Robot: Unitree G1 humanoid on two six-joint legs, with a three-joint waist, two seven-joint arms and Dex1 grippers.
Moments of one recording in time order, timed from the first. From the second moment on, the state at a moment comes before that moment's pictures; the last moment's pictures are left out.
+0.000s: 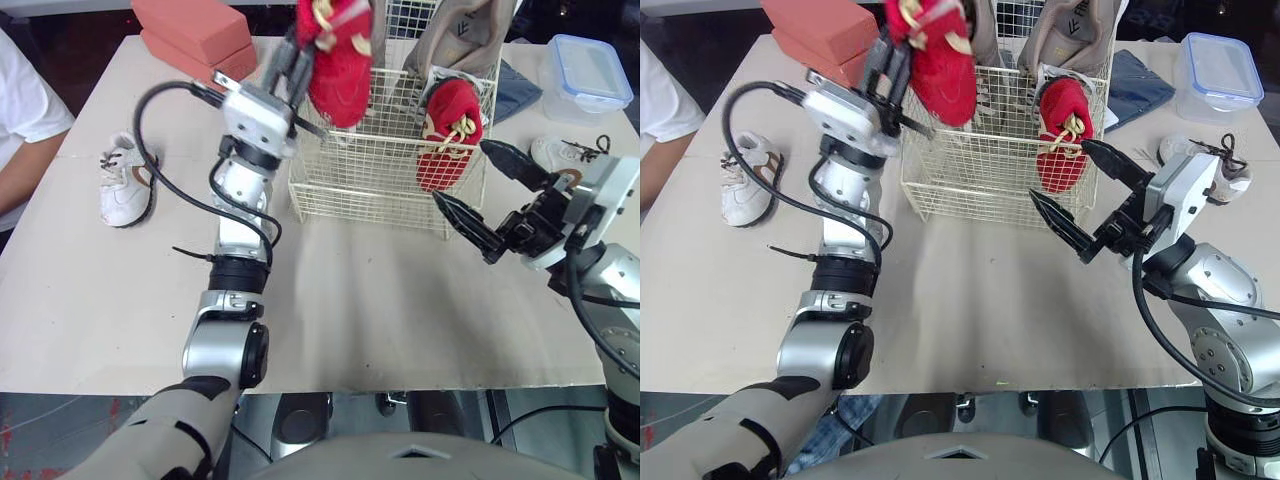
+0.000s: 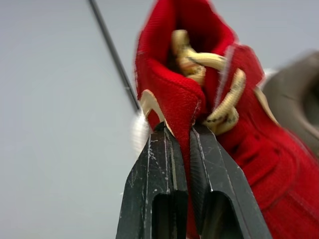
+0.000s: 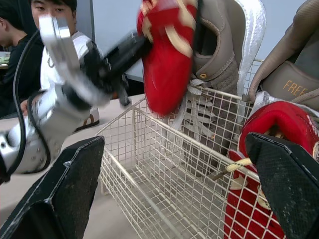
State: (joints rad) left arm -0.75 0.19 0.07 0.48 0.10 -0.85 -0.31; right arm -0.11 -0.53 -0.17 -0.72 0.71 0.42 0.50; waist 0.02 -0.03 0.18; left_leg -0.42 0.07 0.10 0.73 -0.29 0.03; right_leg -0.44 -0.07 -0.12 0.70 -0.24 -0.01
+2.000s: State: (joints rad) left arm -0.46 0.47 0.03 -0.27 -0.49 0.15 -0.63; right arm -0.10 -0.63 -0.41 -0.39 0.61 0.37 0.51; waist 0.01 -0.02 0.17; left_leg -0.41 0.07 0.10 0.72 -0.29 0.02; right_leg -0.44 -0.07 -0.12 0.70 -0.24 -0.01
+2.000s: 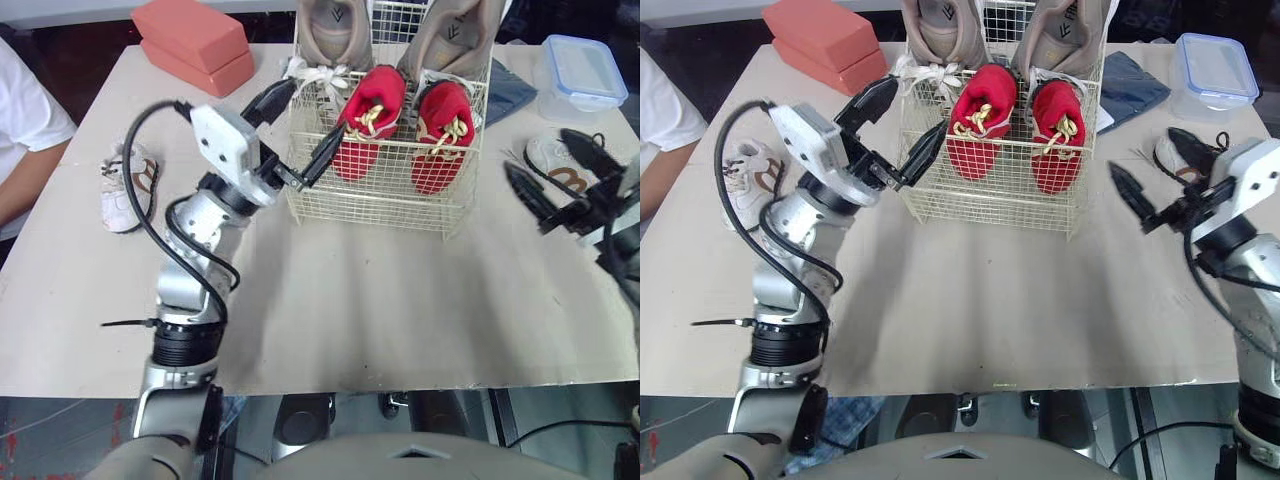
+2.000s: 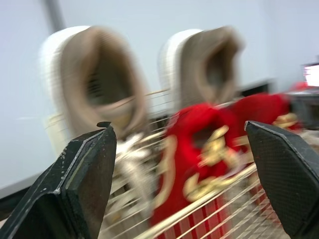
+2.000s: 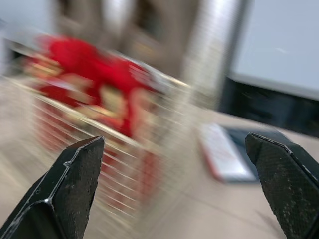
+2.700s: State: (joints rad) left arm -0.61 0.91 0.15 -0.39 -0.99 0.85 -0.90; right arm -0.63 -0.87 -0.33 0.97 0.30 0.07 0.88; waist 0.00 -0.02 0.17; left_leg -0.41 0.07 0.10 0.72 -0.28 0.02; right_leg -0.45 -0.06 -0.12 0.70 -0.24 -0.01
